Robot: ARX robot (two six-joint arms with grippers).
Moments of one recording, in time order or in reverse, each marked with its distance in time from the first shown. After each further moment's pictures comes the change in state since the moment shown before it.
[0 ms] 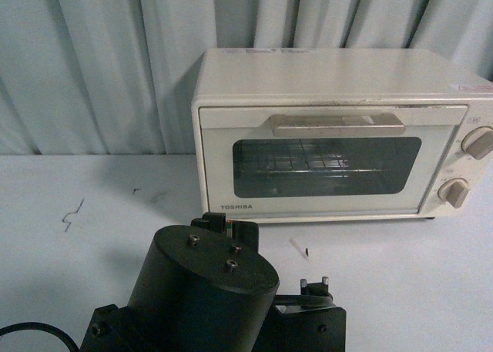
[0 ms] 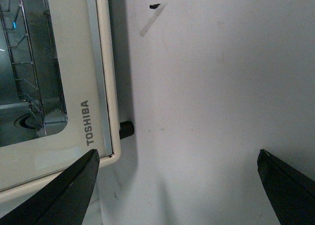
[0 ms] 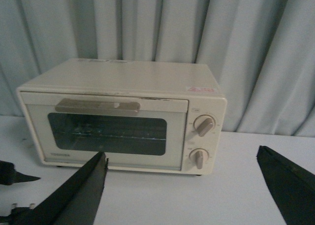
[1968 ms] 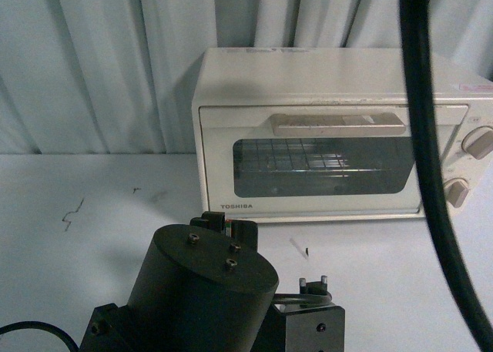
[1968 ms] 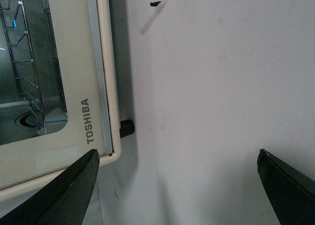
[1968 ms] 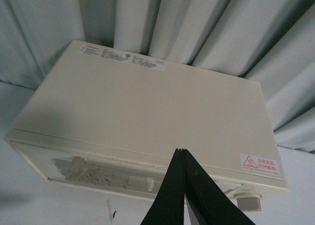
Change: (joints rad) left arm 0.001 0.000 0.000 0.000 -0.003 0.000; right arm 0.187 1.293 1.006 -0.130 0.161 -0.014
